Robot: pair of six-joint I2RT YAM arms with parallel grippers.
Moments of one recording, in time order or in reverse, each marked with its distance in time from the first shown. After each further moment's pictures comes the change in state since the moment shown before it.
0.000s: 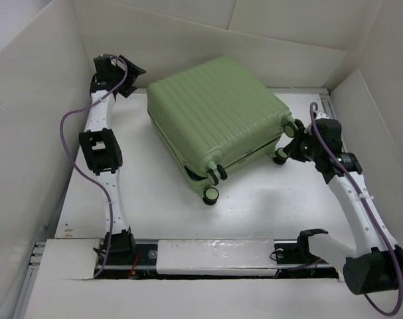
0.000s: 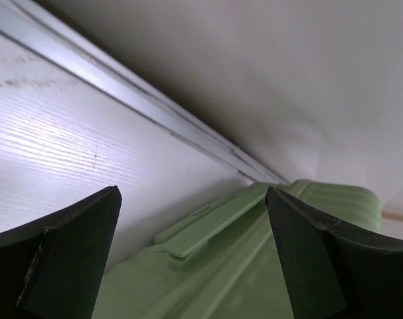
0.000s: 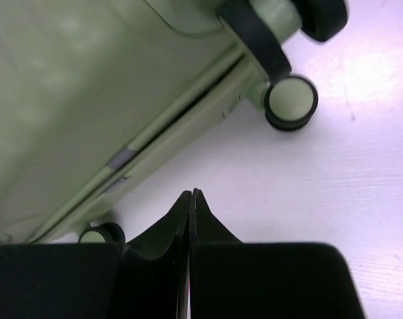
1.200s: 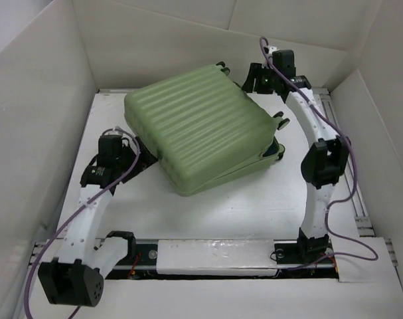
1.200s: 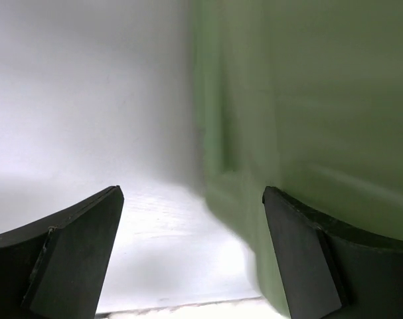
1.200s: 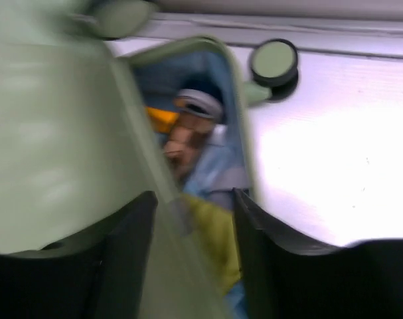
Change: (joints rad) left arm -0.218 -1.429 -1.583 -0.212 -0.189 0.219; right arm 0.097 1.135 1.090 0.070 -0.103 -0.164
